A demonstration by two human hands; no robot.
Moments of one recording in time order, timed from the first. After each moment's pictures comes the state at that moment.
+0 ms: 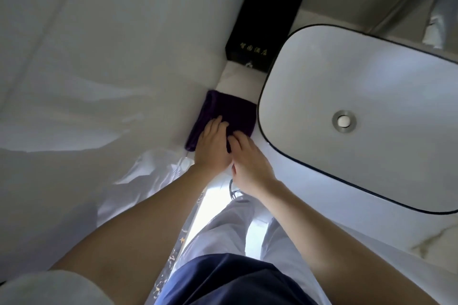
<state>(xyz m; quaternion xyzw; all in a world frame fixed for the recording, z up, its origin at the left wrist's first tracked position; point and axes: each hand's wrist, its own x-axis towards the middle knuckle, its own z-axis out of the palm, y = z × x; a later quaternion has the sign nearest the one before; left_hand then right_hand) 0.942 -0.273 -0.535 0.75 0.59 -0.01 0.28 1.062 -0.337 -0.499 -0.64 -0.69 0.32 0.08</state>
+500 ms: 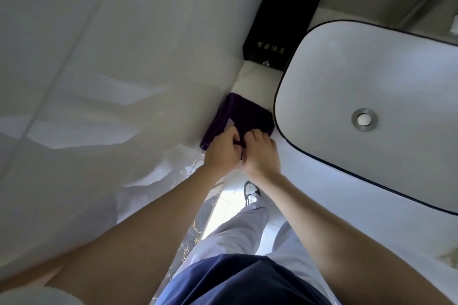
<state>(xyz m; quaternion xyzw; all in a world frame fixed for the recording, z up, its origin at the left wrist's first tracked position) 0.934 -0.284 -0.496 0.68 0.63 0.03 0.38 1.047 -0.328 -0.518 -0.72 -0.63 0.26 0.12</state>
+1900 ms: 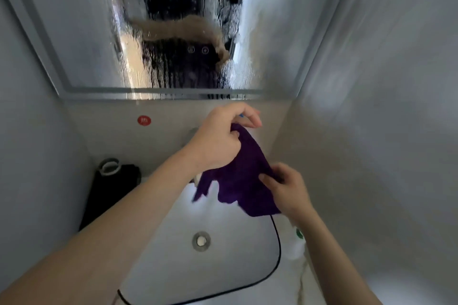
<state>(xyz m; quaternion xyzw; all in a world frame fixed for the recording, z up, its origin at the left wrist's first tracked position) 1.265 -0.254 -0.122 0.82 0.07 0.26 0.50 1.365 -0.421 -0.211 -0.80 -0.26 0.15 0.52</state>
